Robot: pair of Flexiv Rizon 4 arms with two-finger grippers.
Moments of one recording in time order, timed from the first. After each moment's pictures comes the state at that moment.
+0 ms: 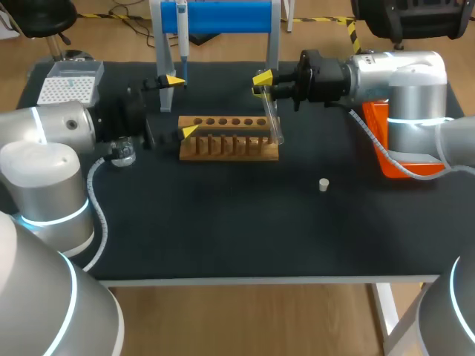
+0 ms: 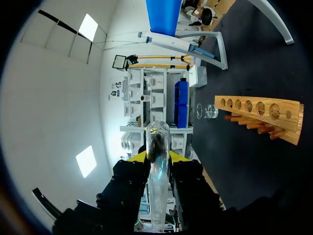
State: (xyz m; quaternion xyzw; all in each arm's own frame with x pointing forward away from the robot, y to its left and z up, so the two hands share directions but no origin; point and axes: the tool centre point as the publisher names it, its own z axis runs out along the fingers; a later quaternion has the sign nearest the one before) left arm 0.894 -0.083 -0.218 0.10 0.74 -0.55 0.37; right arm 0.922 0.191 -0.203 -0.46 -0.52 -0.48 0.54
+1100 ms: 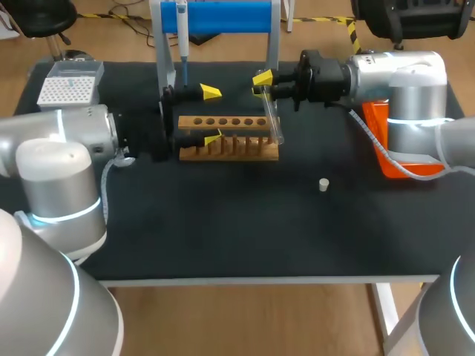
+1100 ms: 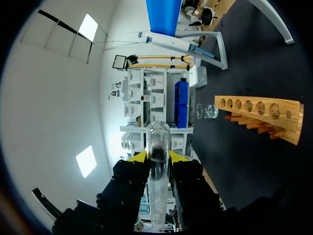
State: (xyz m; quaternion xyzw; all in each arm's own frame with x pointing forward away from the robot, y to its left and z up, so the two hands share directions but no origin) left arm 0.856 -0.143 -0.199 0.40 0.61 -0.44 0.53; right arm 0.922 0.191 -0.203 -0.46 -0.52 -0.48 0.54
